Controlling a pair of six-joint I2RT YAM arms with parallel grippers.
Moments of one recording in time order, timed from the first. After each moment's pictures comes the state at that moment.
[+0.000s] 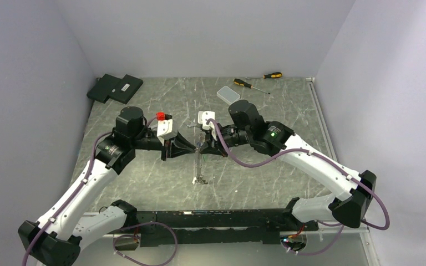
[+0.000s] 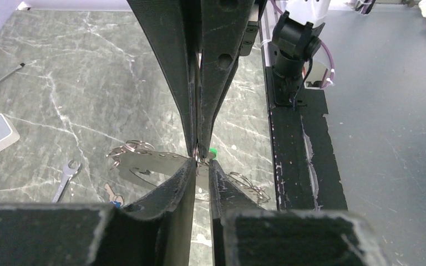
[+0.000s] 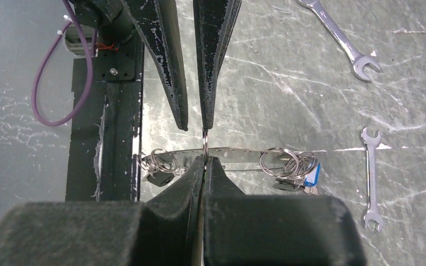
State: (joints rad) left arm -0.48 0.94 0.96 -0.34 1.03 0.30; right arm 0.87 1.29 1.29 -0.55 -0.58 -0.34
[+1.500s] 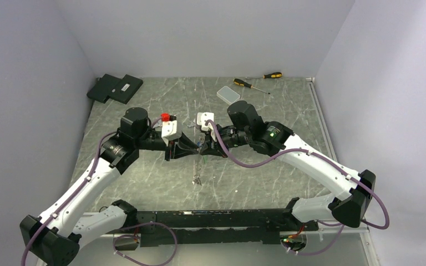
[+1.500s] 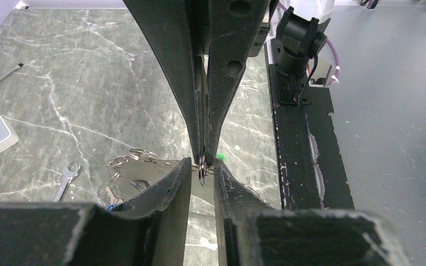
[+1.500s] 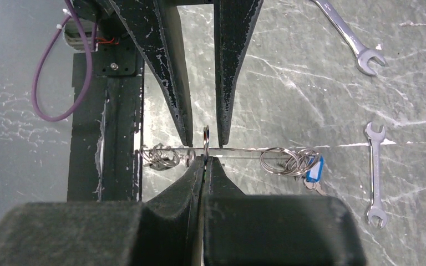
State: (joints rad) left arm -0.52 0.96 0.94 -0.29 0.99 0.30; right arm 0.88 1.30 1.30 -0.57 -0.57 -0.34
